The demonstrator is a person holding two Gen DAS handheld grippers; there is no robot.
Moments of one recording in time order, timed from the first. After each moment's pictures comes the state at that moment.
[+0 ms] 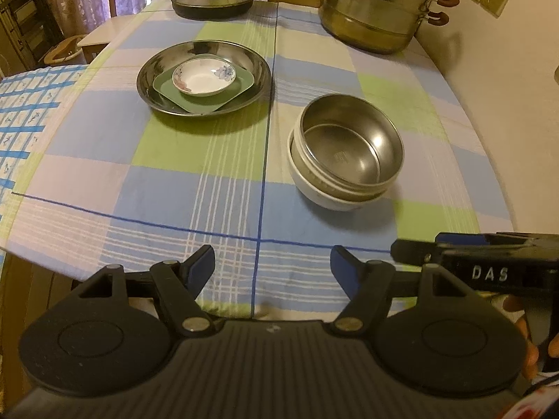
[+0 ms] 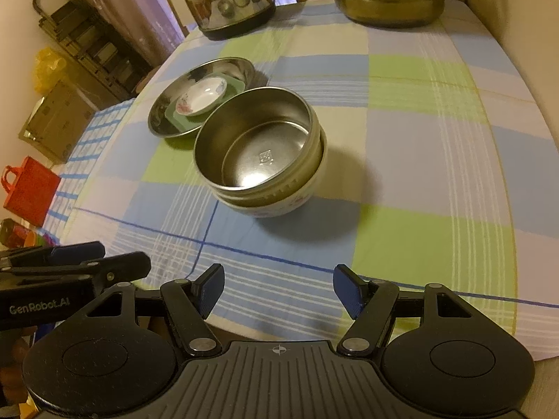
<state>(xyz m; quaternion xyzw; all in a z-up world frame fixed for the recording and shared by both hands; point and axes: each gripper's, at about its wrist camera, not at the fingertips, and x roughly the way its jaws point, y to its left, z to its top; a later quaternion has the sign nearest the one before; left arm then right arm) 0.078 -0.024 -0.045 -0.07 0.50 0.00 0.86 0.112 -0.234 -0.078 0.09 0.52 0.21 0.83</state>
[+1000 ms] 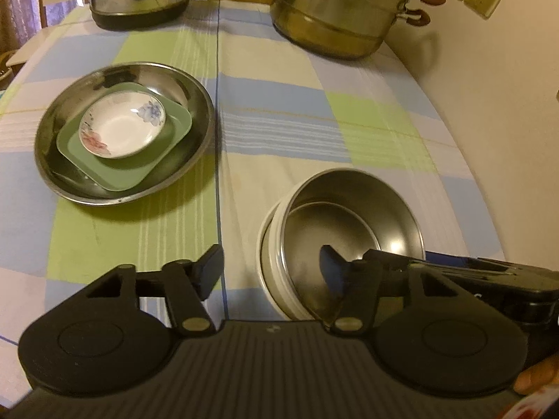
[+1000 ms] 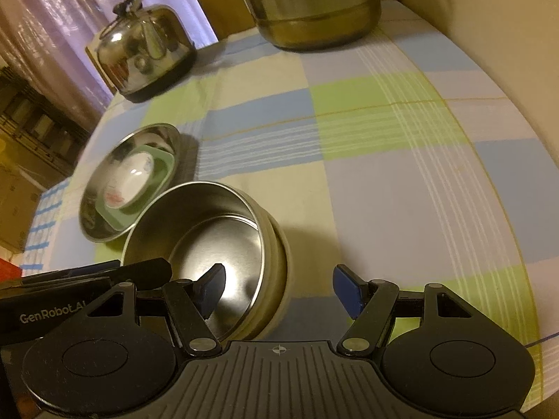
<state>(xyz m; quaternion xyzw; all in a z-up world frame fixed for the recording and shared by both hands) 0.211 -0.016 -0.089 -0.07 0.50 -0.11 0.85 0.195 -0.220 -0.103 0.15 0.50 0.09 0.85</state>
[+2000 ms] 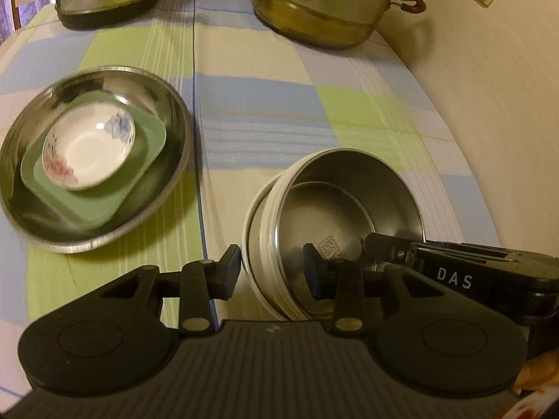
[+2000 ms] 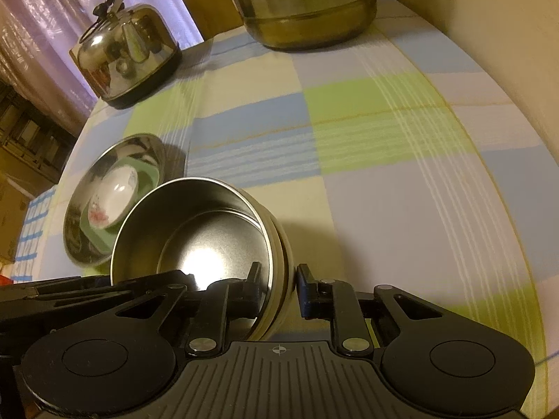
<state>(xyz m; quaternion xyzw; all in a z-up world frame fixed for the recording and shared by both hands) 0.261 -0.021 -0.099 -0.06 0.52 -0.14 0.84 0.233 -0.213 -0.104 0.15 0.50 0.07 0.85</state>
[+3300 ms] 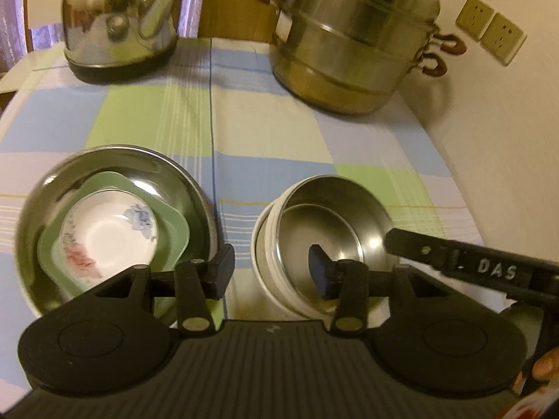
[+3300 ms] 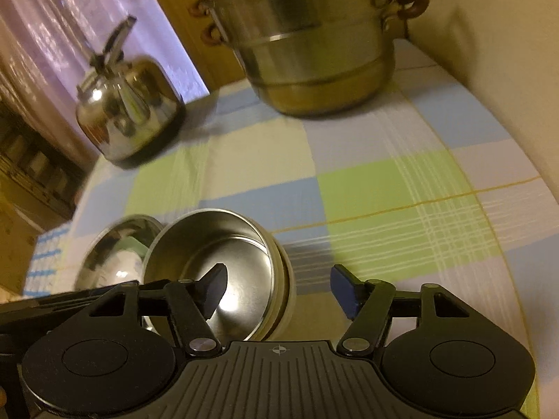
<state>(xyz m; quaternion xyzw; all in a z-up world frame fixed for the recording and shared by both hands) 0.311 0.000 -0.064 -0.08 0.47 -0.12 0.87 0.296 -0.234 -0.077 0.18 0.44 0.08 0.88</state>
